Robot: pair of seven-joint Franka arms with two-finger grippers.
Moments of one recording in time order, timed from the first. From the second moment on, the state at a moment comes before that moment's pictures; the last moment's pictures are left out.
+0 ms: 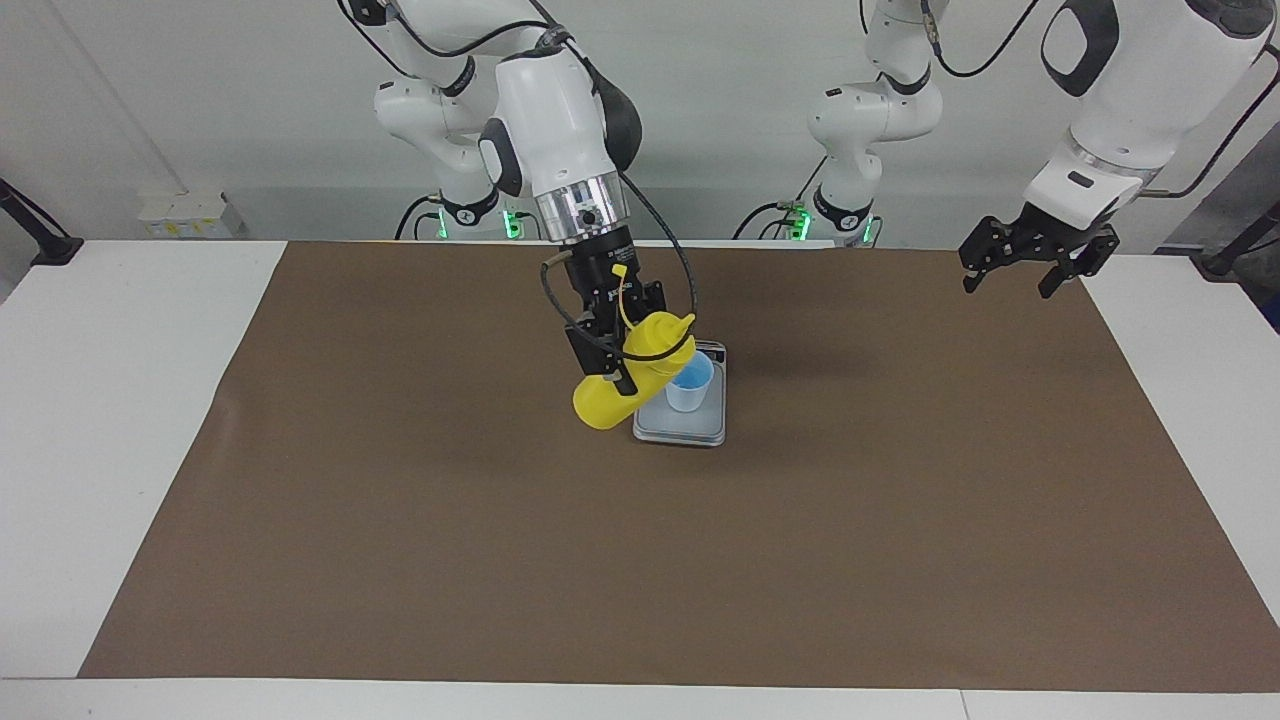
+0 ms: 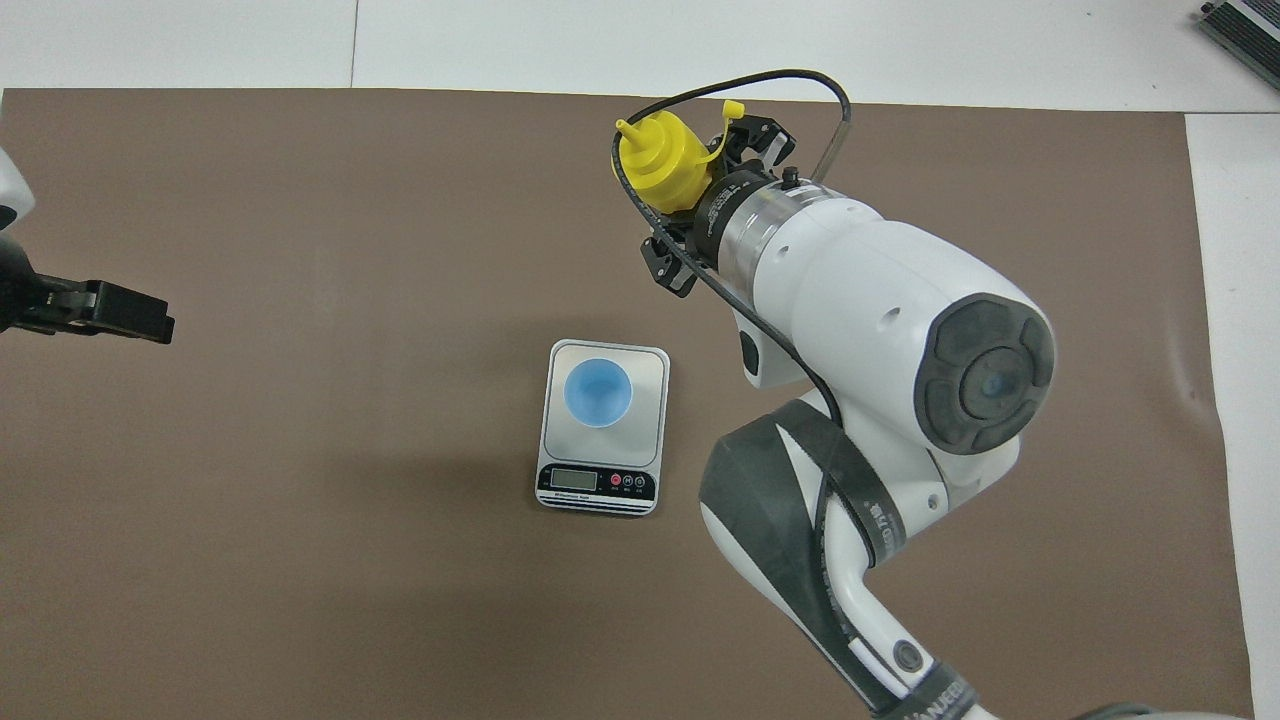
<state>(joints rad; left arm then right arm) 0.08 -0.01 -0.14 -1.61 -0.01 1.59 0.07 0.16 0.19 0.34 -1.69 -0.08 2.56 2.64</state>
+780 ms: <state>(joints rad) 0.08 -0.01 -0.14 -1.61 -0.01 1.59 0.07 0.07 0.12 0.34 -1.78 0.04 2.21 1.88</state>
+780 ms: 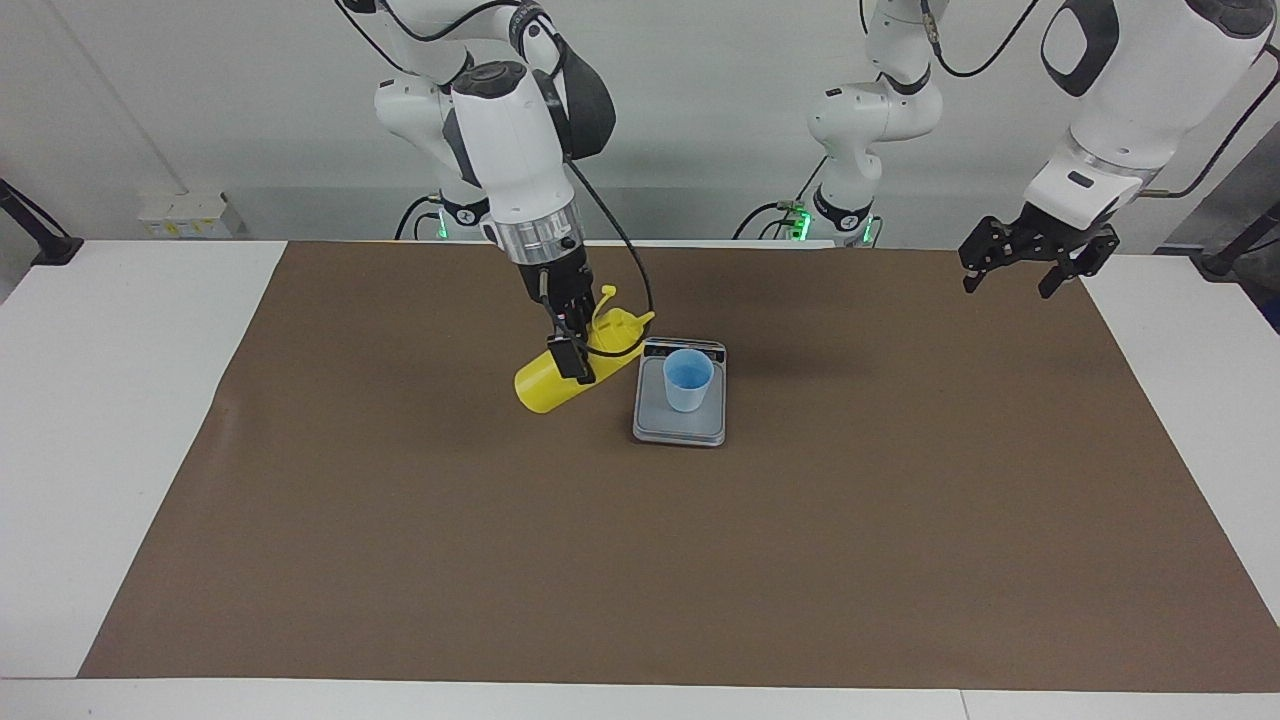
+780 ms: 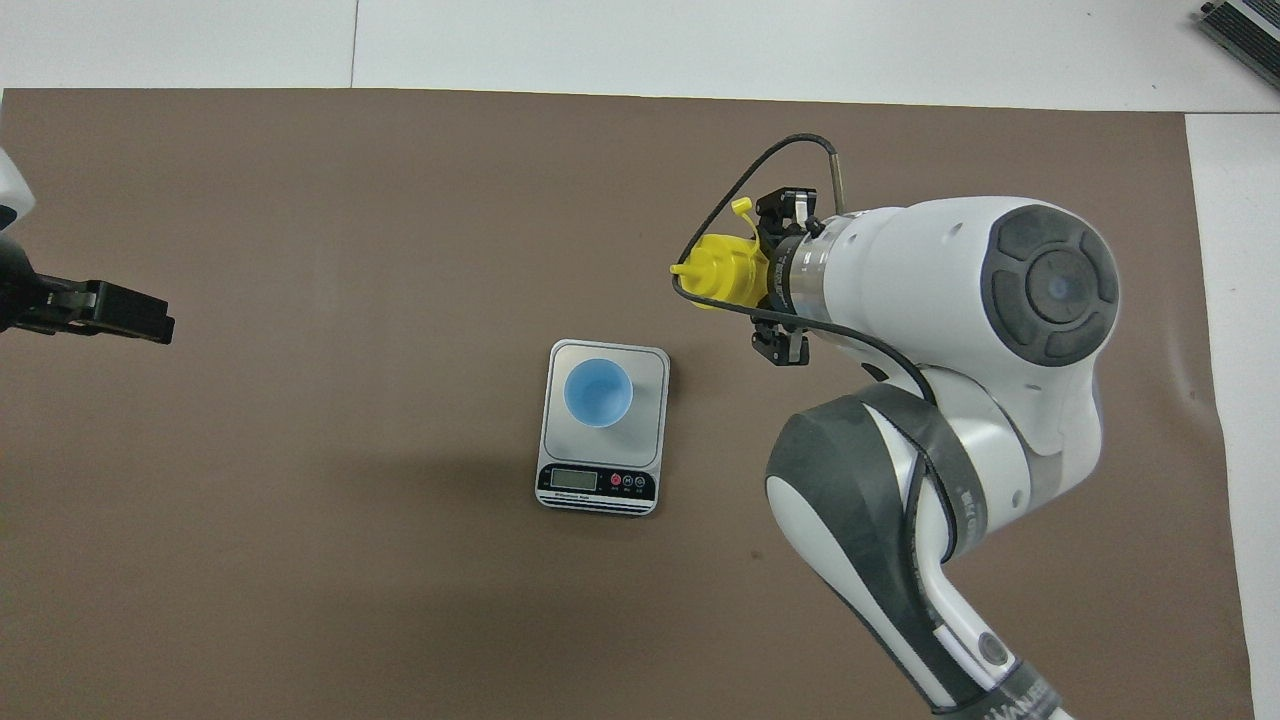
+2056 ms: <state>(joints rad) 0.08 -0.01 -0.14 -1.61 -0.01 1.59 0.07 -0.40 0.14 0.34 -1.91 0.28 1.75 0.67</state>
